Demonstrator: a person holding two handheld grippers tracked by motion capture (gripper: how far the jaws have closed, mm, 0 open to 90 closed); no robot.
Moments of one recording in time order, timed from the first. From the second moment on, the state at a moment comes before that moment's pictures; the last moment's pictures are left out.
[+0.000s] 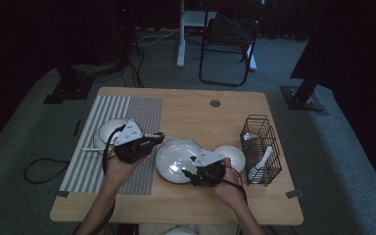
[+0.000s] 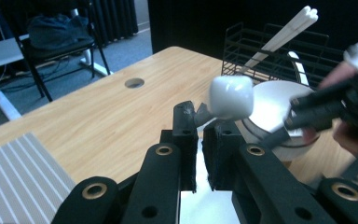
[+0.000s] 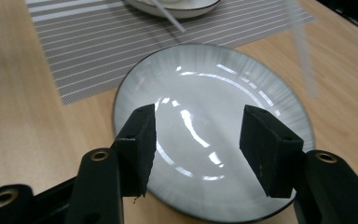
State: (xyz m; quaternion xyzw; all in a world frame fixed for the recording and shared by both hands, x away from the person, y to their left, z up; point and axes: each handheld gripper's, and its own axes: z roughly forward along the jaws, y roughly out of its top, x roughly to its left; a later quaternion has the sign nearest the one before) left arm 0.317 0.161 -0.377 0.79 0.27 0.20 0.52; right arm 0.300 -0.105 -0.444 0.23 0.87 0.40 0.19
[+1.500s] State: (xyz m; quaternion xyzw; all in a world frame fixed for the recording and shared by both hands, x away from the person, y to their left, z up) left arm 0.271 0.193 -0.366 0.76 0.30 0.24 0.53; right arm 0.332 -0.052 -0.432 0.14 0.90 0.37 0.18
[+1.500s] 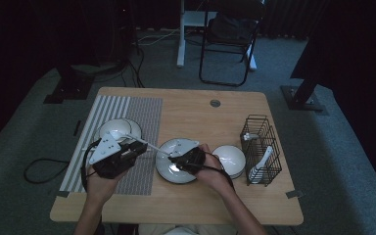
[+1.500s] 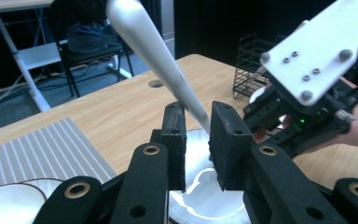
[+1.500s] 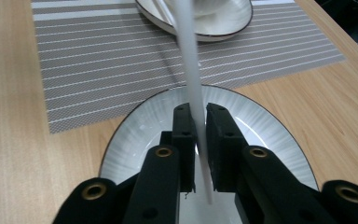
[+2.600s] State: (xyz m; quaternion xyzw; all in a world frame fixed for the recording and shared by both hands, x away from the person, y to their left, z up) left arm 0.312 0.196 -0.404 0.77 0.36 0.27 0.45; right arm 0.318 -0.045 -0.429 0.11 0.90 0.37 0.19
